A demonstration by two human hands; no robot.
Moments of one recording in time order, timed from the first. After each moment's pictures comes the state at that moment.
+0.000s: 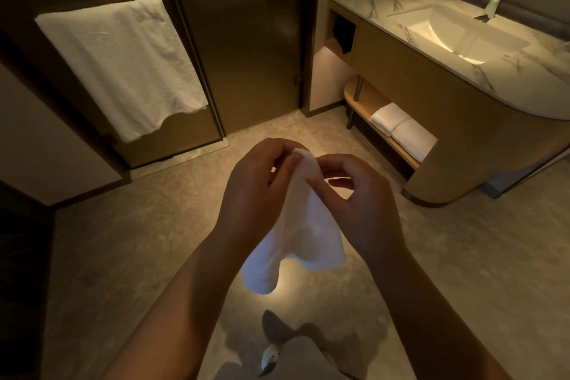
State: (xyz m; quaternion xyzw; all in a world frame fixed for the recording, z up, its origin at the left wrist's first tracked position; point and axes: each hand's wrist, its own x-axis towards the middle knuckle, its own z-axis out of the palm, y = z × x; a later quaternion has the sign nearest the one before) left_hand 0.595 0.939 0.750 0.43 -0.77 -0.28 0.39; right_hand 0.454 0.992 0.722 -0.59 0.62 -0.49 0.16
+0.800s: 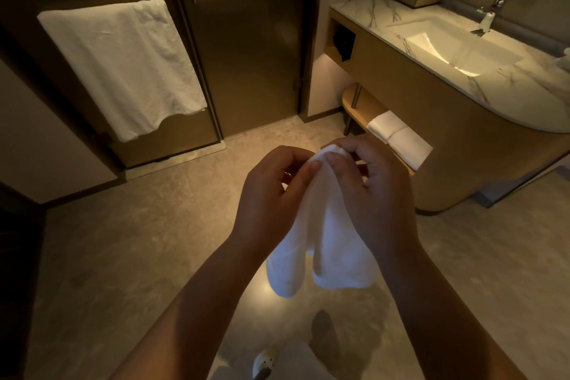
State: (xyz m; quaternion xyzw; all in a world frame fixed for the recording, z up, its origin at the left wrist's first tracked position) left_hand 0.585 0.951 0.745 0.38 -0.74 -0.34 0.44; right_hand 0.455 0.996 0.760 -0.60 0.61 -0.51 0.07
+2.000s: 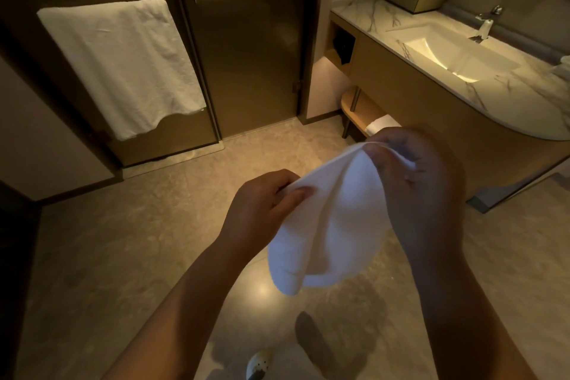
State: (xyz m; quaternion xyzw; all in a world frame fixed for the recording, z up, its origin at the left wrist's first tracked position) left_hand 0.599 0.942 0.721 0.39 -0.79 -0.32 0.35; right_hand 0.426 1.013 0.778 -0.57 0.64 -0.52 -0.01
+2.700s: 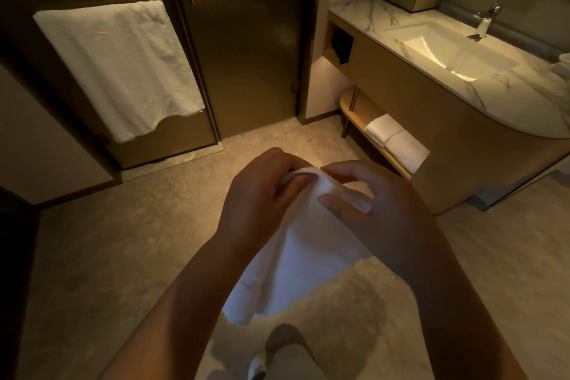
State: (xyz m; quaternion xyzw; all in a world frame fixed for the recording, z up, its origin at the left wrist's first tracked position) left_hand 0.595 0.938 0.747 0.35 -0.82 -0.20 0.40; right_hand 0.438 1.016 0.775 -0.64 0.66 -0.34 0.18
